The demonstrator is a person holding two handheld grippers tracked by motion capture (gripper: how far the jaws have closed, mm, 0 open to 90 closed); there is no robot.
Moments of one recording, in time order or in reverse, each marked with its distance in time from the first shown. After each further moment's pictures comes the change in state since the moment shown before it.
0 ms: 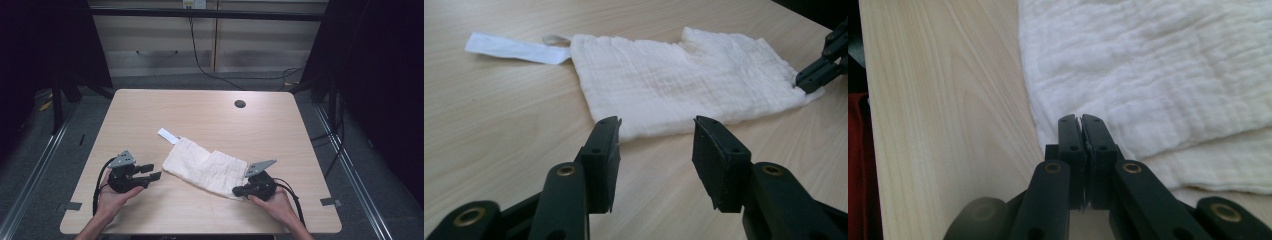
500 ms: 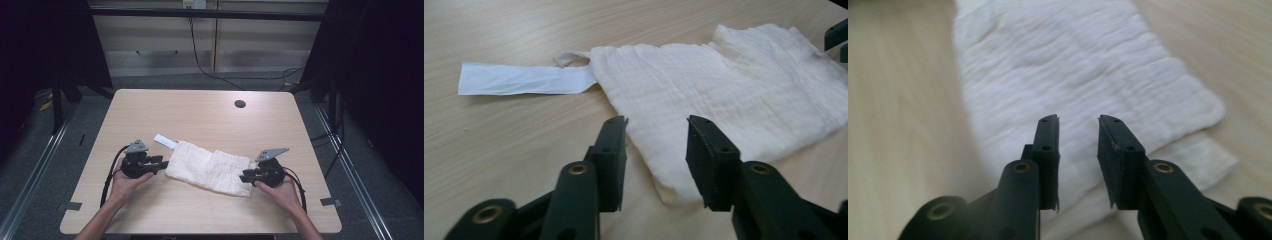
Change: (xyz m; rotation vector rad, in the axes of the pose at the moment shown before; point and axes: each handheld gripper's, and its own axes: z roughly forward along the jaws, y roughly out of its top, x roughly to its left) left arm 0.022 0.019 0.049 0.061 0.012 -0.024; right arm -0.037 0.013 -0.020 -0.078 -0.112 0.081
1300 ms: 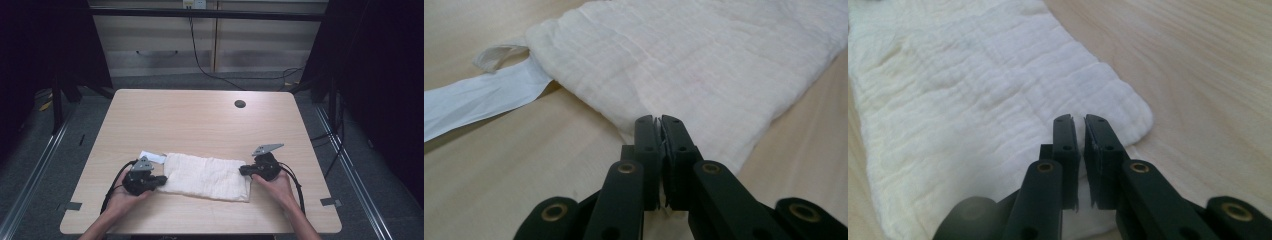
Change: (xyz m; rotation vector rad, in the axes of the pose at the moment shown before) left arm -0.032 -0.038 -0.013 0.144 -0.030 0.123; right arm -0.014 0.001 0.021 0.016 -0.025 0.032
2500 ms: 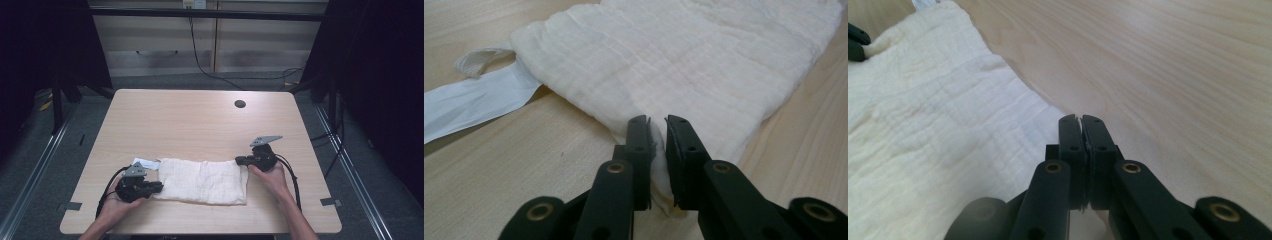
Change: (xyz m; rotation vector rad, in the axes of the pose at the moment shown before) left arm -0.002 -0.012 -0.014 -0.016 -0.040 -0.034; right arm -0.013 0.021 0.006 -0.092 0.005 0.028
